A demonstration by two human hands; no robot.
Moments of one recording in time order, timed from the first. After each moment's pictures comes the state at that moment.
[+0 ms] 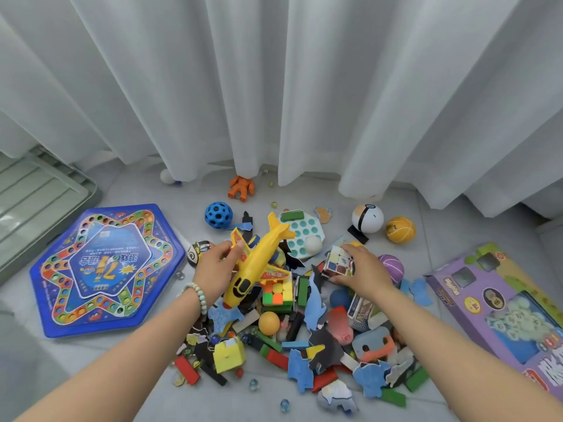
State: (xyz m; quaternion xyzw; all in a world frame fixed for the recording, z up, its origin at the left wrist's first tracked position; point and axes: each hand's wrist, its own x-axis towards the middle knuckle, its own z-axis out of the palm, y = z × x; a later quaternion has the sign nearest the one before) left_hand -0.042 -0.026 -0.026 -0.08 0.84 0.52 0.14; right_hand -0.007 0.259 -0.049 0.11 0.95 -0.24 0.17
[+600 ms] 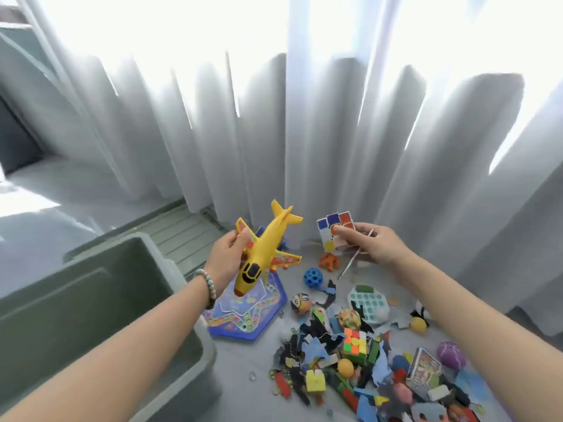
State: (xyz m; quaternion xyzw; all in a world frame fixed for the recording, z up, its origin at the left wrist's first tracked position) left_hand 0.009 -0.185 0.229 -0.14 0.77 0.63 -0.02; right_hand -0.020 0.076 0.268 0.03 0.78 -0.61 0.15
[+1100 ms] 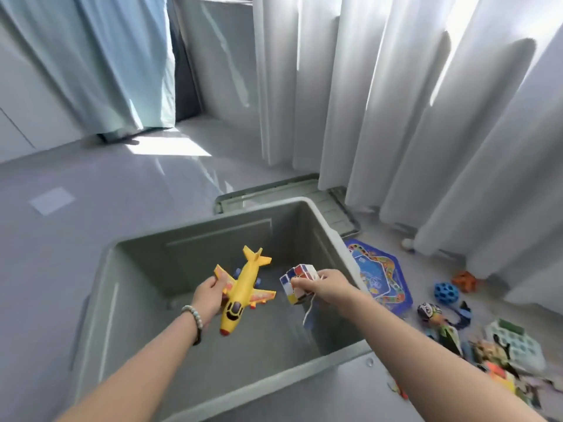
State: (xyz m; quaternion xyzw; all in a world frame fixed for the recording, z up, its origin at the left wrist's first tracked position) left_hand 0.215 -0.471 0.145 -0.46 0.65 0.61 -0.05; right_hand 0.089 -0.272 0.181 -0.04 0.80 -0.46 0.38
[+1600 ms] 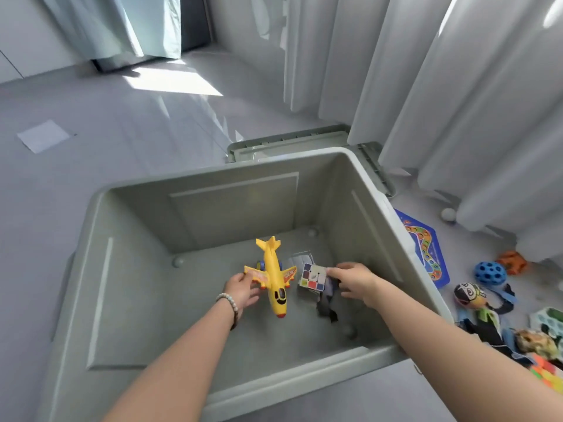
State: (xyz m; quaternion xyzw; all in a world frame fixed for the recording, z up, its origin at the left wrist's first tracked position) left_hand 0.206 -0.472 0.012 -0.53 0.52 0.67 0.02; right_hand 0.071 -0.297 0.071 0.07 0.80 -0.40 0.44
